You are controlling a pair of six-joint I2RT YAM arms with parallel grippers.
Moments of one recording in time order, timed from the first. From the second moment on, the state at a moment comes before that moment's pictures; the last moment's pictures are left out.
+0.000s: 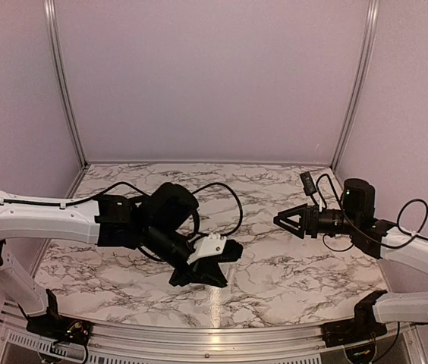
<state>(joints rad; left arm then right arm) -1.20 1.63 1.21 -0.43 0.49 0.47 0.39 1.01 0.52 0.15 -0.81 0.38</state>
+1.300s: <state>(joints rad) -1.09 1.30 1.09 -0.05 1.24 0.11 1.06 1.23 0.99 0.08 -0.98 -0.14</state>
